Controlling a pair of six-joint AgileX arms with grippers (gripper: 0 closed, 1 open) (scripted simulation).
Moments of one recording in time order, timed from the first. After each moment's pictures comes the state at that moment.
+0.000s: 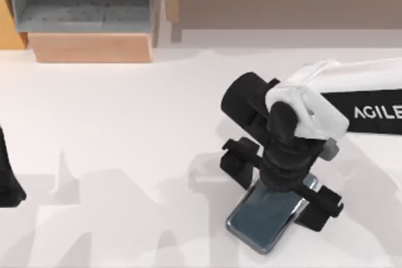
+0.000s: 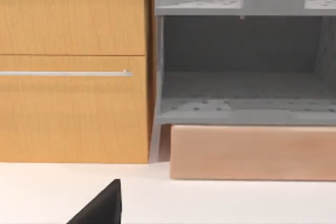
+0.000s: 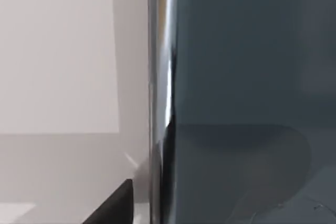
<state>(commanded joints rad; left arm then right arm) 0.00 0.00 0.00 0.00 0.00 0.00 0.72 2.02 1.19 -0.73 0.03 1.41</state>
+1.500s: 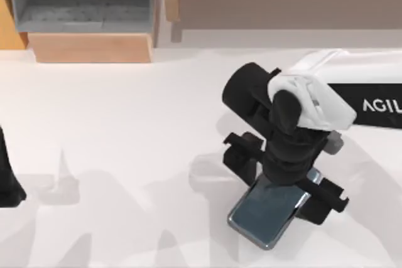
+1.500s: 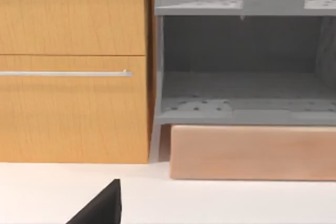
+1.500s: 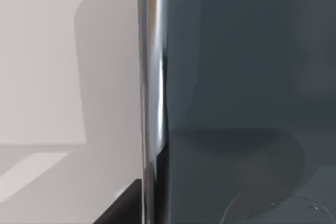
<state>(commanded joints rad) 0.00 0.00 0.00 0.00 0.00 0.00 0.72 1.94 1.24 -0.85 0.03 1.39</state>
